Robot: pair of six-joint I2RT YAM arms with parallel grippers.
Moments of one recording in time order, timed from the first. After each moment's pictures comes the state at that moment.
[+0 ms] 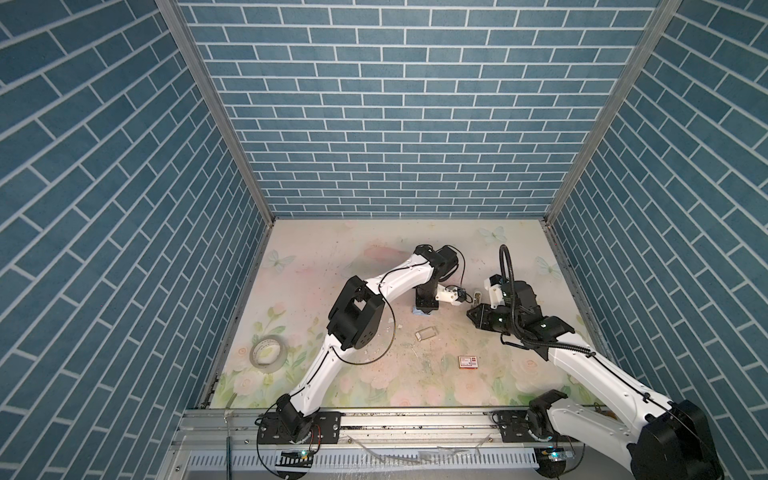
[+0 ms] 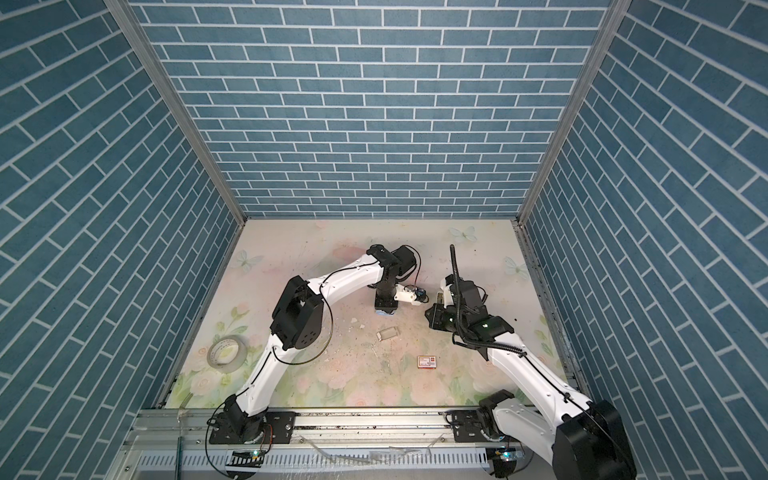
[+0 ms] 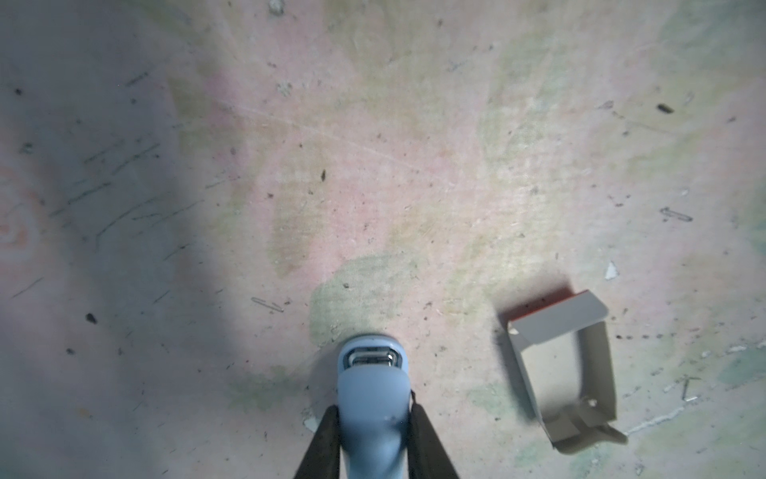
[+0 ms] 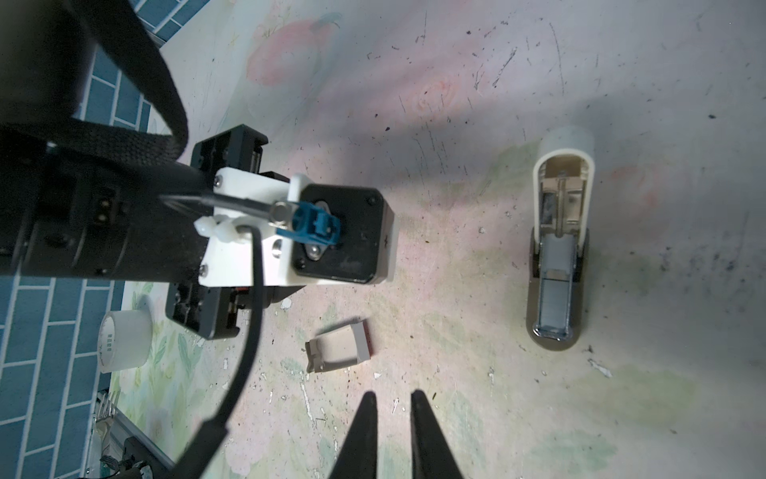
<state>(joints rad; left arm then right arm) -0.81 2.39 2.08 -1.24 0.07 0.81 0.46 1.02 0.60 -0.37 -0.27 0.57</state>
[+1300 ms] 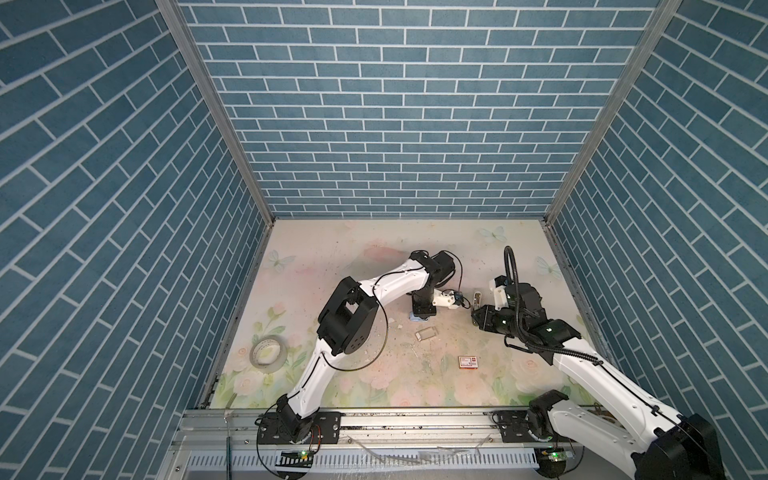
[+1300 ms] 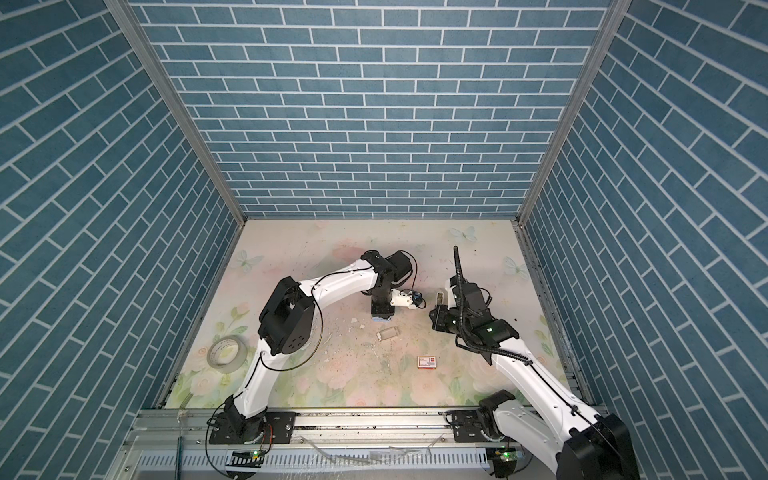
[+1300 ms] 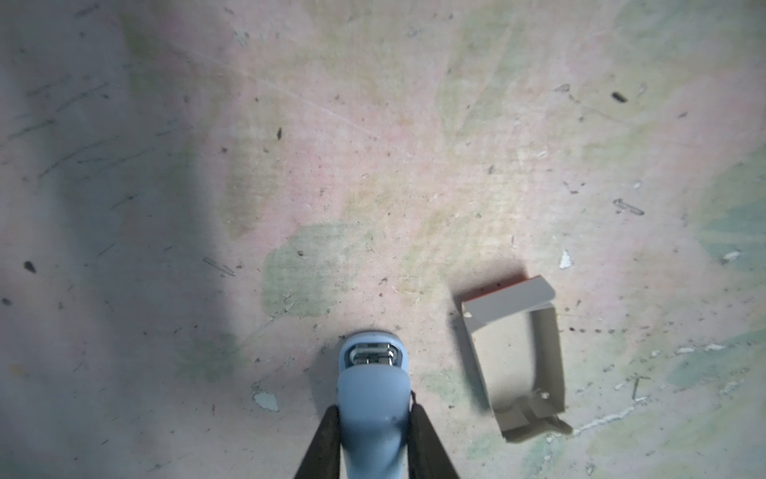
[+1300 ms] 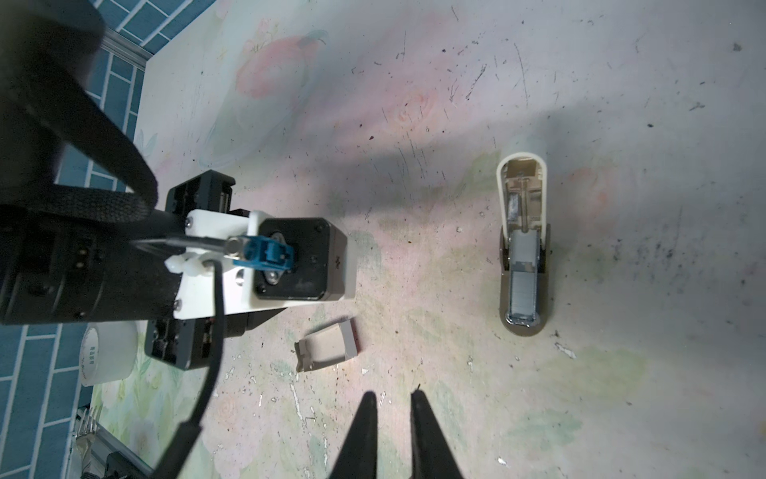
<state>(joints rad) -0.82 2.25 1.88 -1.13 0.07 0.71 0.46 0.97 0.60 -0.42 -0.22 0.57</state>
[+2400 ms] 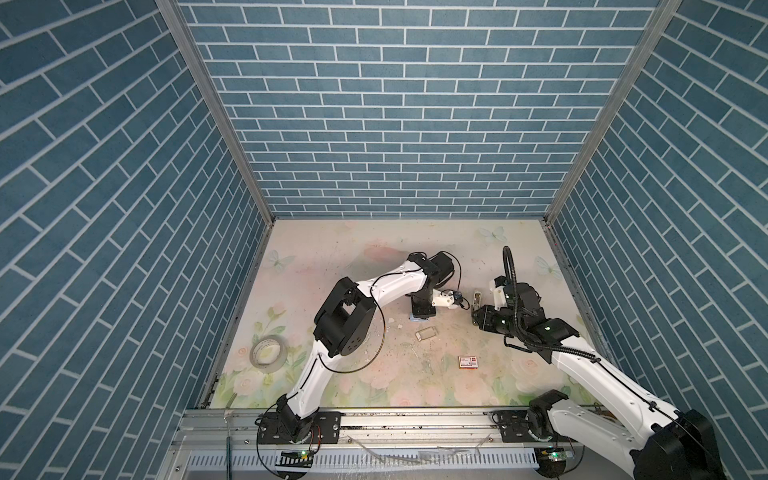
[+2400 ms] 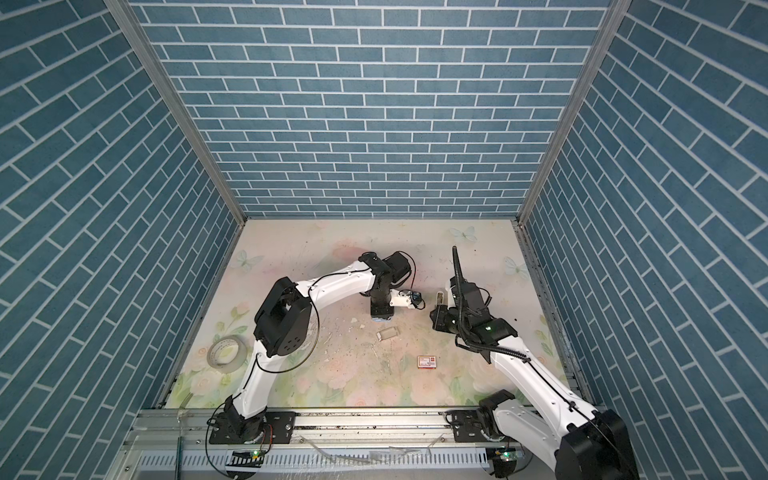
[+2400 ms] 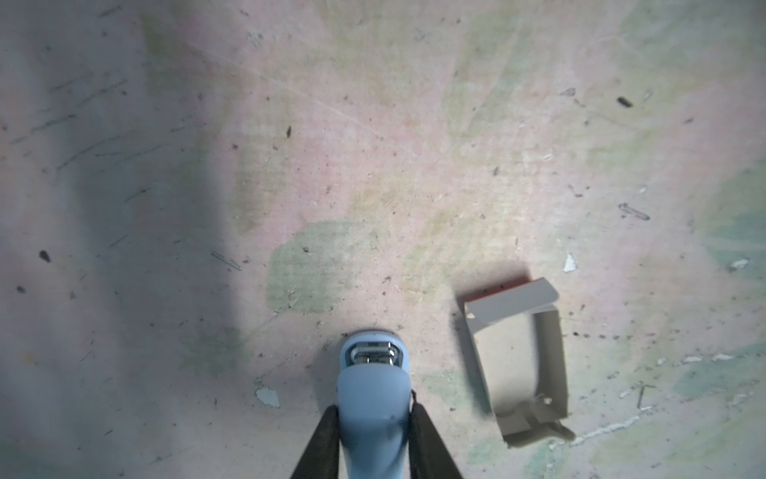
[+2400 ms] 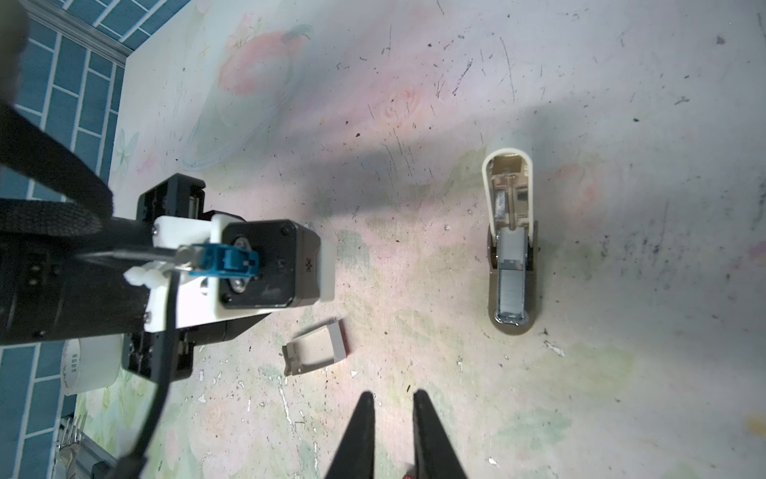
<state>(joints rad) -0.82 2.22 1.83 -1.08 0.06 0.70 0.46 0.98 0.60 -0.43 -0.20 0.57</state>
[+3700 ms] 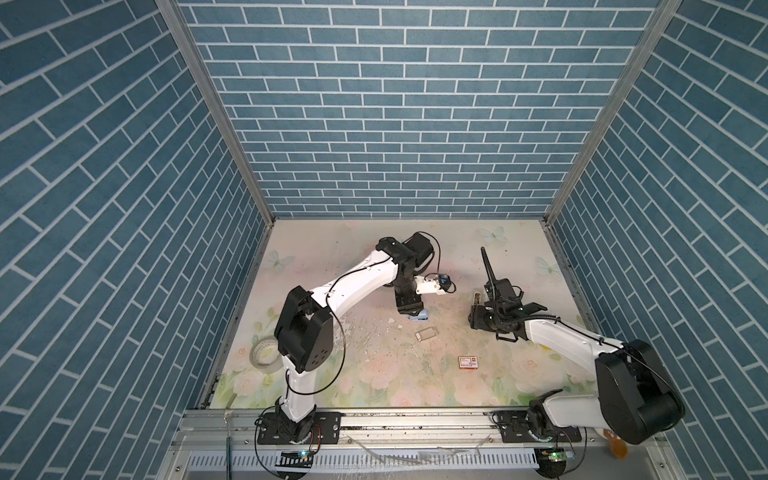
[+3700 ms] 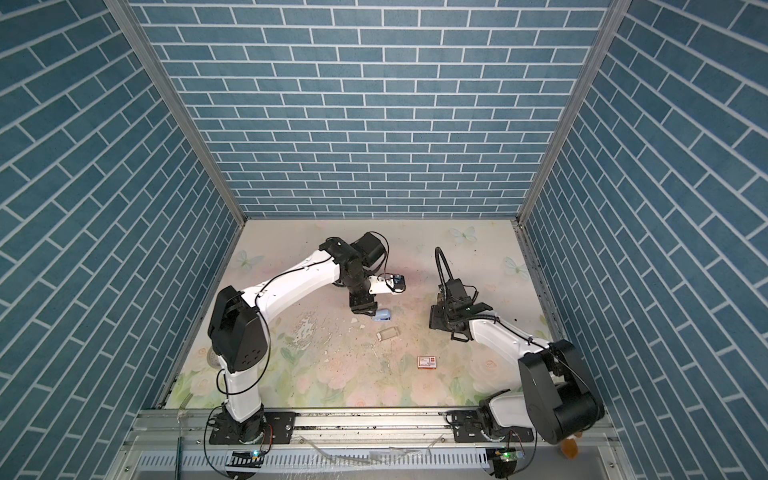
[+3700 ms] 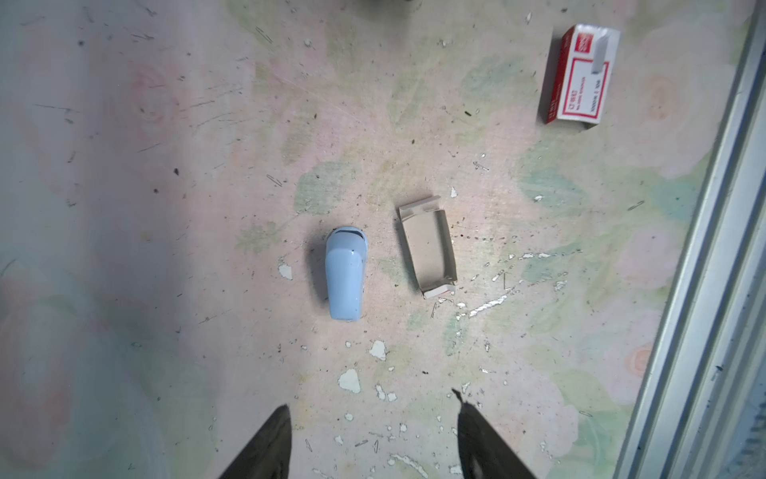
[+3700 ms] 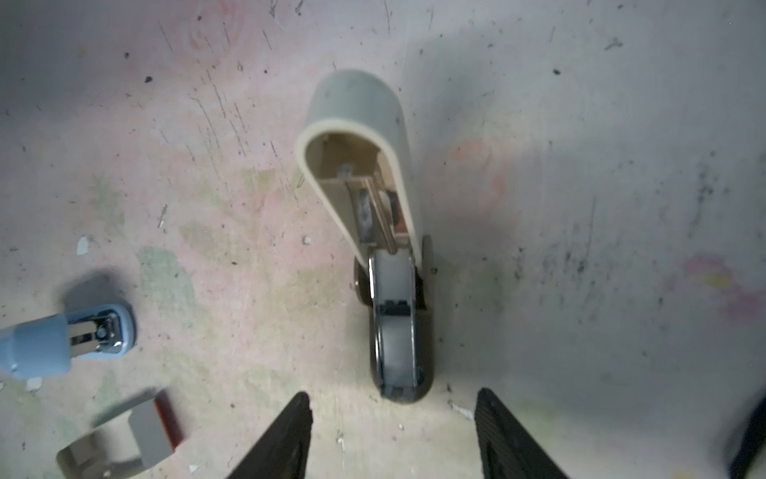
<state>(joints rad) -0.72 1.90 1.73 -1.18 0.22 0.71 0.44 1.38 0.67 -0.36 -0.01 0.47</state>
